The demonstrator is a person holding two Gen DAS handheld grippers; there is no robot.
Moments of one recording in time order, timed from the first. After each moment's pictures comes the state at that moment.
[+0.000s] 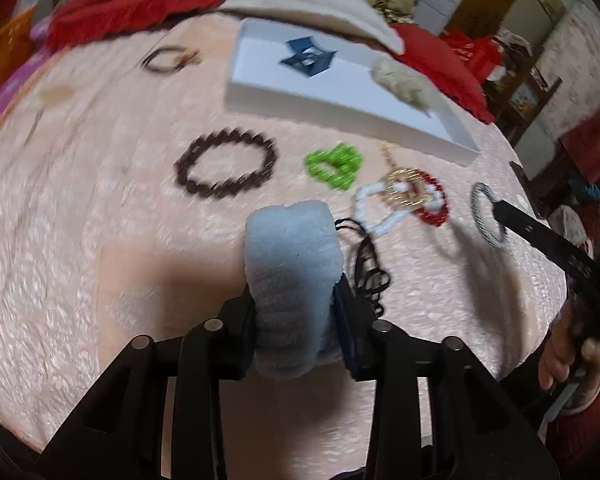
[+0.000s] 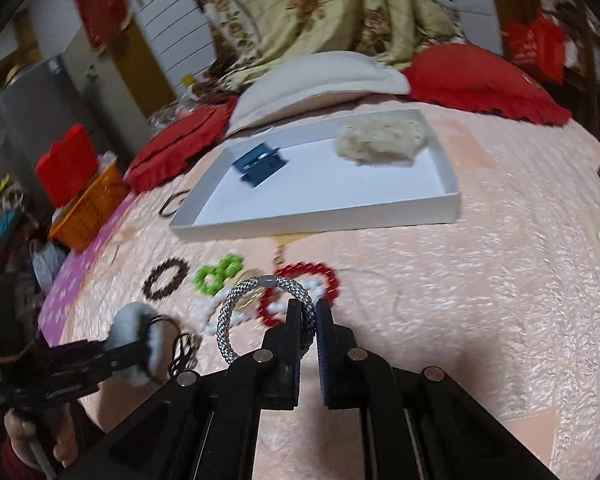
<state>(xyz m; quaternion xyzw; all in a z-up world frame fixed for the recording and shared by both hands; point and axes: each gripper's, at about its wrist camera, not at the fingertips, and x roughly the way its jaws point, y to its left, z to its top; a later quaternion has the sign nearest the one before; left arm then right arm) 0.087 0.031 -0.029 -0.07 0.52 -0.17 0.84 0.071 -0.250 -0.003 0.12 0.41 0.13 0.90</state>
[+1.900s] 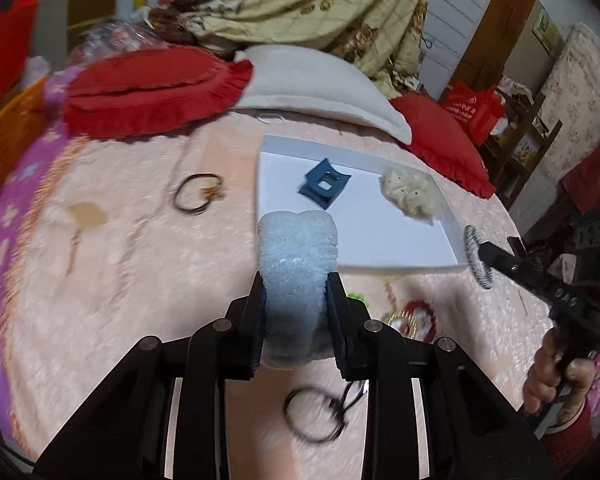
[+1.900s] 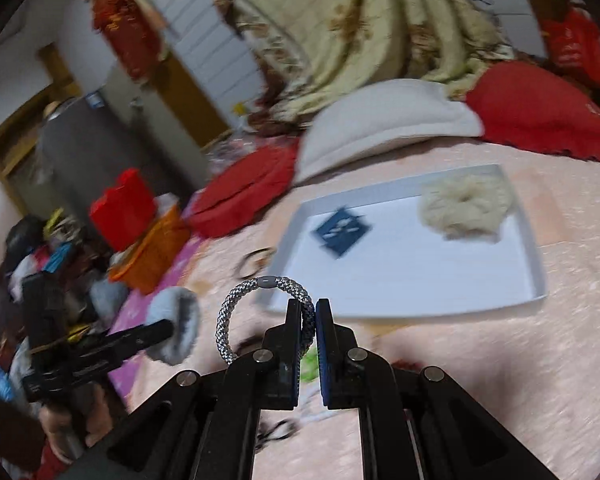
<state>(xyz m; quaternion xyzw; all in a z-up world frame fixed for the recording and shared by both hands) 0.167 0.047 0.066 -0.08 0.45 -0.16 0.88 0.151 -0.250 0.053 0.20 0.38 0.19 0.89</state>
